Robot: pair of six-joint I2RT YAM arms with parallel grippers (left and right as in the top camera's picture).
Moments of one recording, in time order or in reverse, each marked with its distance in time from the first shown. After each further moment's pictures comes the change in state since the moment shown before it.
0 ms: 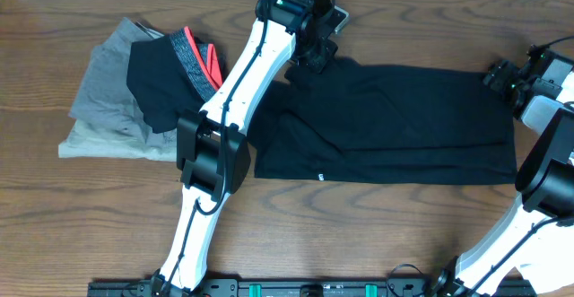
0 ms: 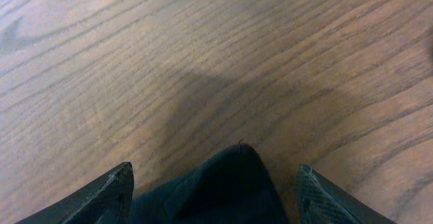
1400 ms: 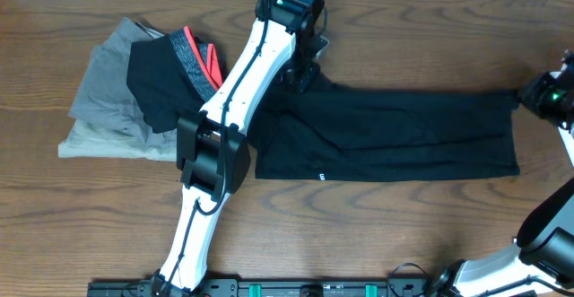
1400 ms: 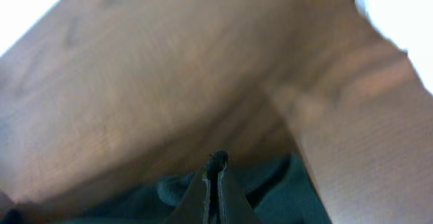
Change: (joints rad) left arm 0.000 0.000 0.000 -0.334 -0.183 -0.009; right arm -0.120 -0.373 0.012 -0.634 -0.198 -0.093
